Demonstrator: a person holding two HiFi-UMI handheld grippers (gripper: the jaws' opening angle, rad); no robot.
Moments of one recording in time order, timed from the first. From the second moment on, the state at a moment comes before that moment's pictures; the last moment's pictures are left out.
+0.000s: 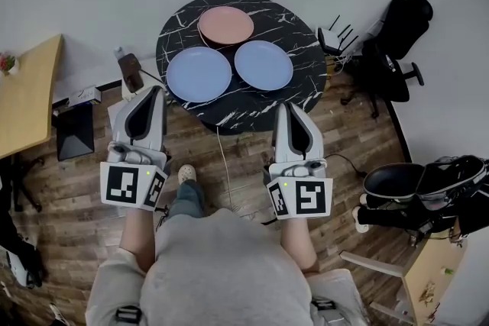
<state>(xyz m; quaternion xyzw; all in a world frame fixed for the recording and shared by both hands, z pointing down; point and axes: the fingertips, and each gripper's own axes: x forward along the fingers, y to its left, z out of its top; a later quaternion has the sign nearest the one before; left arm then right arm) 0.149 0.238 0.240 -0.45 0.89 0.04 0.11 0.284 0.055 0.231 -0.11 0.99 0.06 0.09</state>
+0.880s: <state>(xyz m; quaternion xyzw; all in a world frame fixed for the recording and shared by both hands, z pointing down) -0.064 0.173 0.223 -0.50 0.86 0.04 0.10 0.085 0.008 0.215 -0.17 0.98 0.06 0.10</state>
